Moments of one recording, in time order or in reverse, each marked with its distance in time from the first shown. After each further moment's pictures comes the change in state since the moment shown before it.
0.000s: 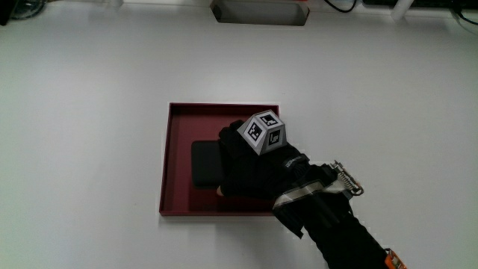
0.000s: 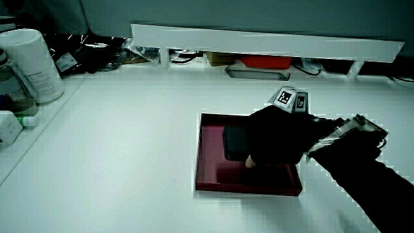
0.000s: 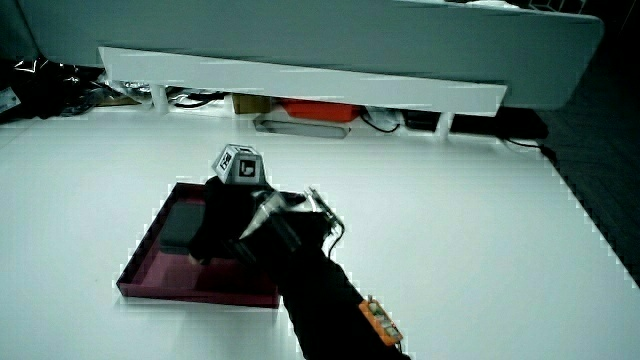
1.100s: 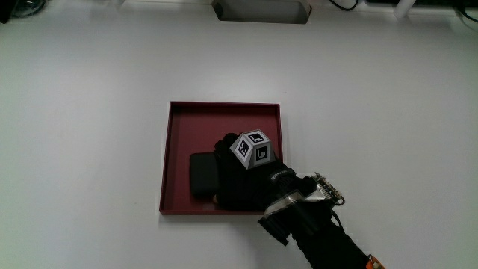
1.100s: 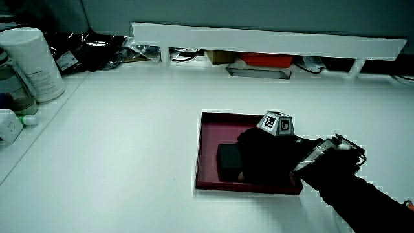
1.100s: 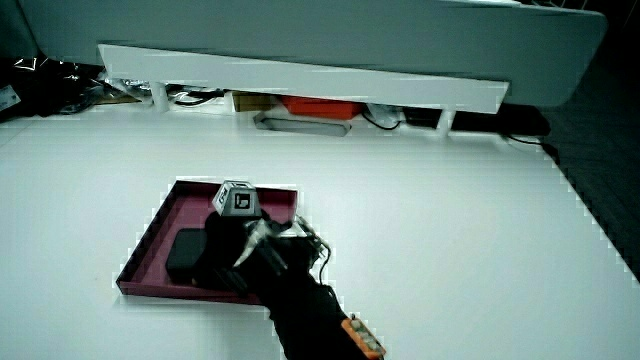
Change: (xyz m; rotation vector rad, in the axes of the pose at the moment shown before) arm 0.015 0.022 -0.061 -0.145 -0.016 -0.101
